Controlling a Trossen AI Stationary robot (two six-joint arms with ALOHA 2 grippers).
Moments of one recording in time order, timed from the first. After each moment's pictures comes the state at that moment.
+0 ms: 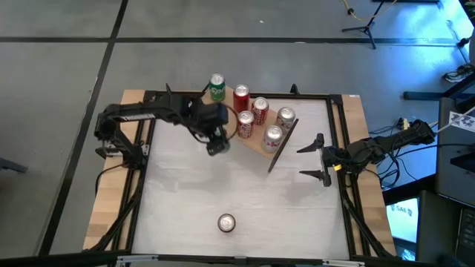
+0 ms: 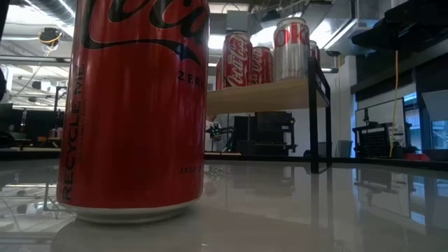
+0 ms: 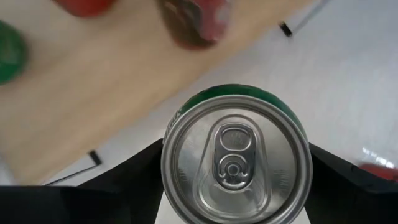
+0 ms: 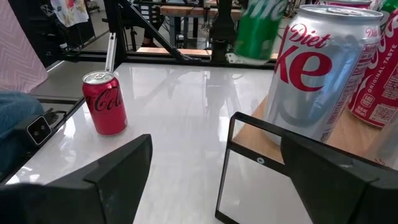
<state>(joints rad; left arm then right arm) 0.07 1.65 1.78 -1.29 -0.14 -0.38 0.39 0.42 0.38 -0.19 0.29 0.05</state>
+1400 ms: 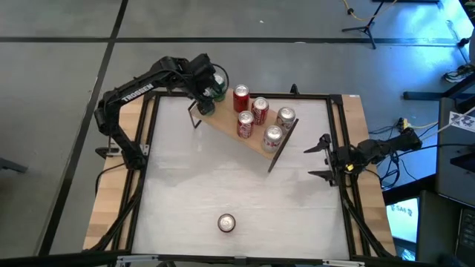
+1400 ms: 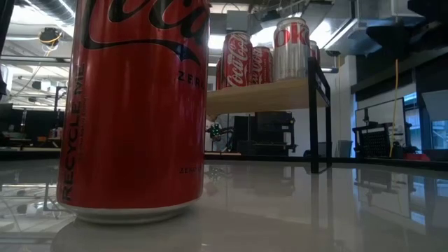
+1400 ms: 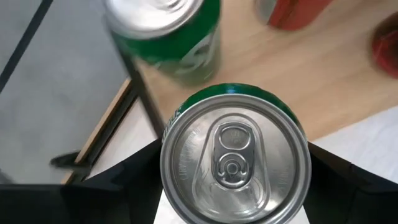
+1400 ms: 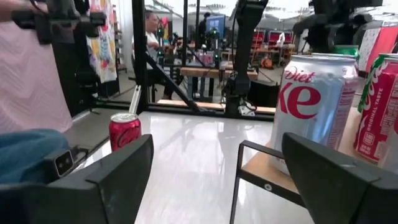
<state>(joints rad) 0.53 1.65 1.83 -1.35 -0.14 -0.06 0.39 0.07 0.18 -0.05 0.22 -0.06</state>
